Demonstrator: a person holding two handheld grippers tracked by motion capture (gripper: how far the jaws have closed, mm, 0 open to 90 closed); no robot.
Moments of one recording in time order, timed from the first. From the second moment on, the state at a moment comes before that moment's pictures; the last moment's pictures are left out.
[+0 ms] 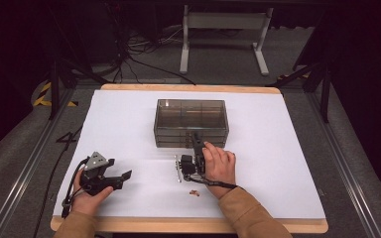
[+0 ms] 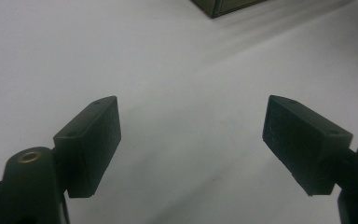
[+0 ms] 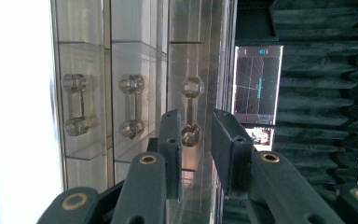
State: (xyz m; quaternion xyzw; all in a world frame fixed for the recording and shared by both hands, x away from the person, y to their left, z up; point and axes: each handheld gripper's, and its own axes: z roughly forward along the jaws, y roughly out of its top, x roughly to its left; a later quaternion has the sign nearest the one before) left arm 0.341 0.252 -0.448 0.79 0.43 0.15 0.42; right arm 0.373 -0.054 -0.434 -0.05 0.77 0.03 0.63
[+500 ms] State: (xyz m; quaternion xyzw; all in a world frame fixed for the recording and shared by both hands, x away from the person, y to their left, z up) left arm 0.341 0.253 -0.447 0.78 0.43 0.15 0.42; right arm 0.373 -0.052 -0.438 -0.06 0.77 0.01 0.64
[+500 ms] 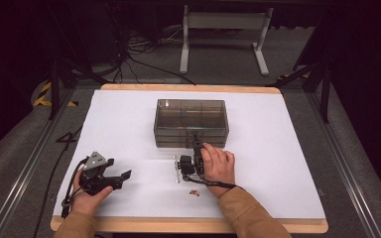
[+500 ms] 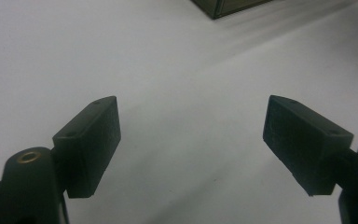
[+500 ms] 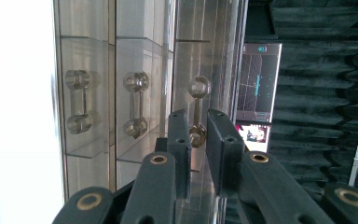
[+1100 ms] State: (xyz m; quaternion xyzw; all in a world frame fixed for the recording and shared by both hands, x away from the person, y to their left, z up) left arm 0.341 0.254 -0.447 0.78 0.44 0.15 0.42; right arm 0.353 -0.053 -0.439 -0.07 0.76 0.02 0.64
